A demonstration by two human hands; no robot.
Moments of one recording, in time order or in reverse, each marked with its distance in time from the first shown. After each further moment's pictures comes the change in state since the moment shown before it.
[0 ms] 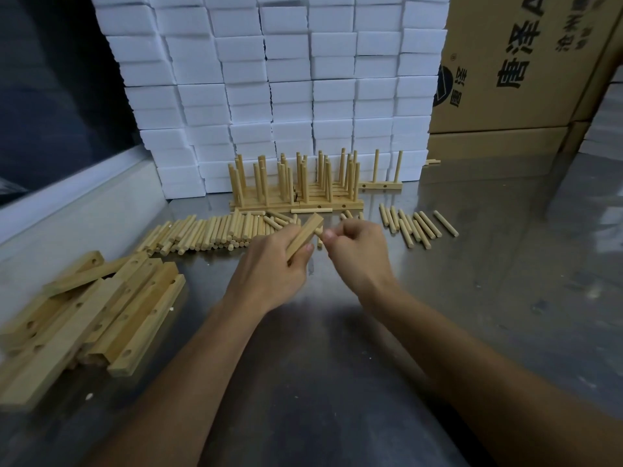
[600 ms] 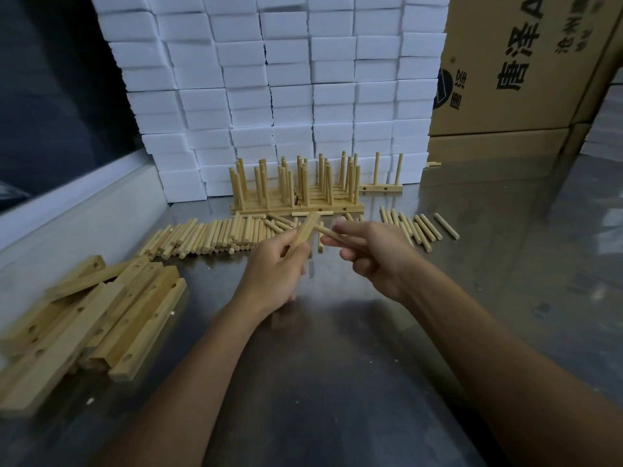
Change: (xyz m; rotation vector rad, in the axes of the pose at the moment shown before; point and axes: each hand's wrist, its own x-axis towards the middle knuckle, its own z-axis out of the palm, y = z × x) left_hand 0.000 0.009 0.002 -0.401 -0.056 -0.311; right_hand 0.025 0.002 -0.032 0.548 -0.302 0.380
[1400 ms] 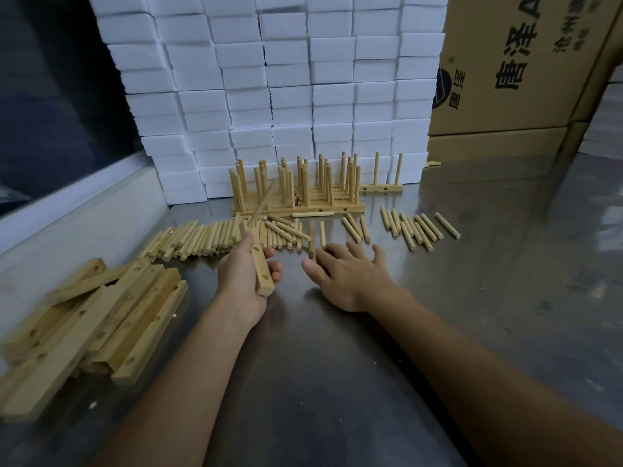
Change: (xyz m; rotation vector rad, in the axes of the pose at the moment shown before) left_hand 0.011 -0.006 -0.011 -0.852 0.375 -0.580; right_hand 0.029 0.051 0.012 -1.563 -0.038 -0.279
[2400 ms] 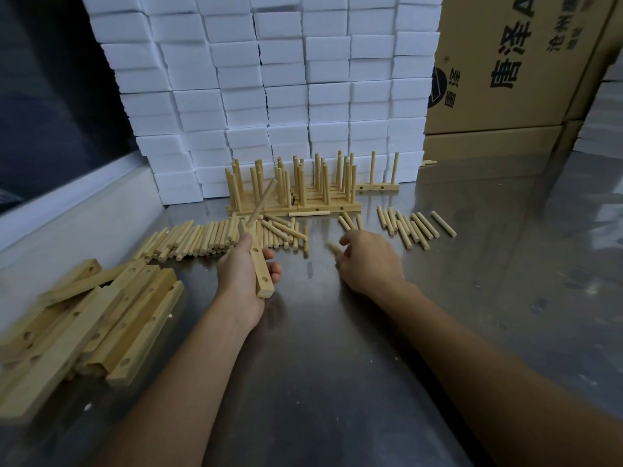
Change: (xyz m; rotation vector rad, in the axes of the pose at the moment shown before) left_hand 0.001 -0.005 0.001 0.022 0.007 0.027; right_hand 0.000 0.012 -0.018 0.187 0.262 0.222
